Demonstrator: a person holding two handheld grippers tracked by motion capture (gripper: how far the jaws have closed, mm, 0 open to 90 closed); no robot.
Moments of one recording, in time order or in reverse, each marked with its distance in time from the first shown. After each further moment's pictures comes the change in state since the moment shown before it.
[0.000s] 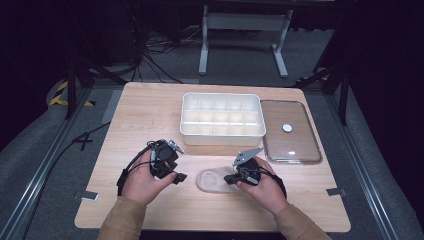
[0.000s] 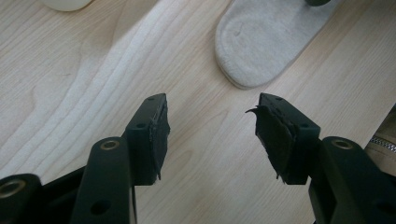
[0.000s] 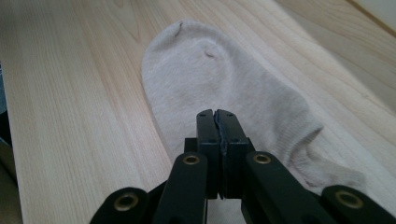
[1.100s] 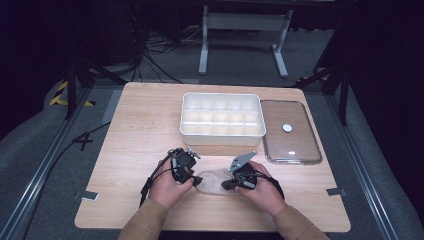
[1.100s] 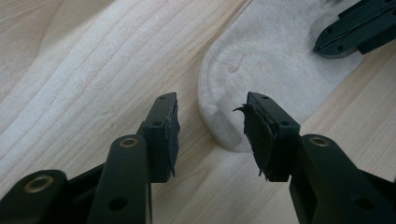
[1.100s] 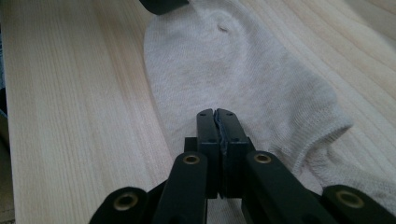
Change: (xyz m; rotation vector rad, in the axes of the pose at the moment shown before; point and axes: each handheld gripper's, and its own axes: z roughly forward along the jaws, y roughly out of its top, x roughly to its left) left arm -0.015 0.014 0.070 -0.004 -0.004 -0.092; right arm 0.002 -0.007 0.015 0.044 0.049 -0.062
